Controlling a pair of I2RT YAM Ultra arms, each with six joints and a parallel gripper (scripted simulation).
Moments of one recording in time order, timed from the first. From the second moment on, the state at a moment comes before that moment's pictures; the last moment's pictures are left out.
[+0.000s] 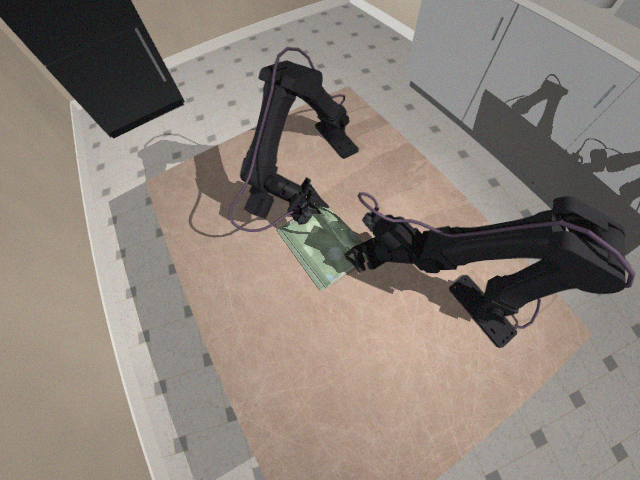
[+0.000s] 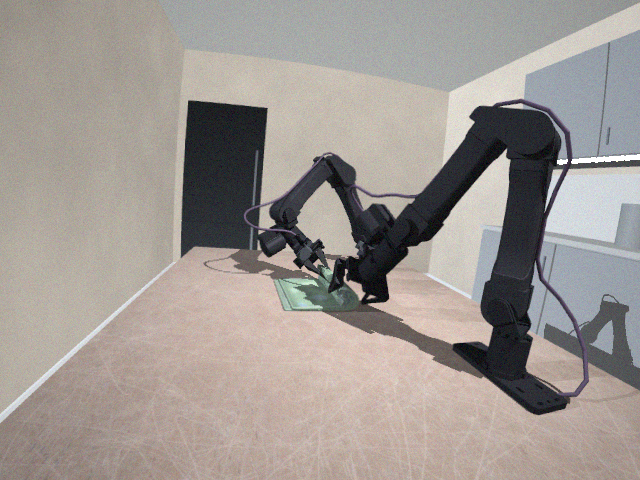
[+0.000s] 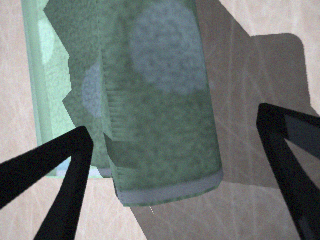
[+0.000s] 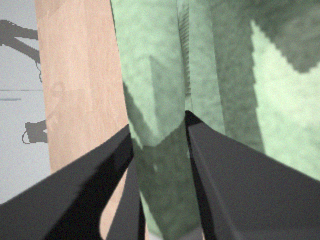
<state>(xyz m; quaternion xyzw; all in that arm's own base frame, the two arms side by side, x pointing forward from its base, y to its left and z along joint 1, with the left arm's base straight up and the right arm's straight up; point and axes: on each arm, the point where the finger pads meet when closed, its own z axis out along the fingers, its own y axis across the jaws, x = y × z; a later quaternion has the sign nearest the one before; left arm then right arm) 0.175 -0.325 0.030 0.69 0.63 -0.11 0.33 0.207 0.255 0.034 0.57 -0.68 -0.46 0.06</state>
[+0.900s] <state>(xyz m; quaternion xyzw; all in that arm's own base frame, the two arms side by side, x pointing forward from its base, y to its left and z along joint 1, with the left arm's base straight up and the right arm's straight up) 0.176 -0.333 0.024 0.69 0.63 -0.11 0.34 0.207 0.255 0.034 0.57 -0.68 -0.46 0.06</state>
